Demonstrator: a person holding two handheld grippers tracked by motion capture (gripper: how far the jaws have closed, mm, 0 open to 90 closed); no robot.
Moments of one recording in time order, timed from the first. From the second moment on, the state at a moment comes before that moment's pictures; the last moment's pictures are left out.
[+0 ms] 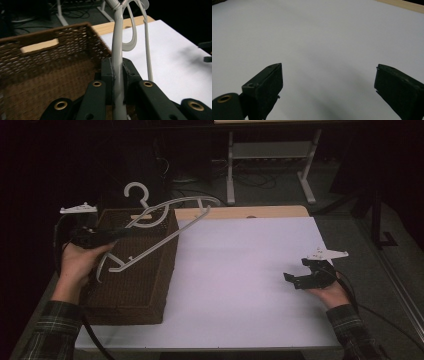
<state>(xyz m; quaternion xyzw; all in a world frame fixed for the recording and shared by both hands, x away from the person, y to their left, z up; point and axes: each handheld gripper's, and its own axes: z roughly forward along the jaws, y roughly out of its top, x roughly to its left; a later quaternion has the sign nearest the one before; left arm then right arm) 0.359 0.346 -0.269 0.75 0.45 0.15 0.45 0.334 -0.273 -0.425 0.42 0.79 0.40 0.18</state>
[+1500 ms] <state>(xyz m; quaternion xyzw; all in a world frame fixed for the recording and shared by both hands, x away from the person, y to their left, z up) 0.332 0.443 -0.322 0.73 0.53 0.19 0.39 0.337 -0.275 -0.428 0.43 0.79 0.39 0.18</state>
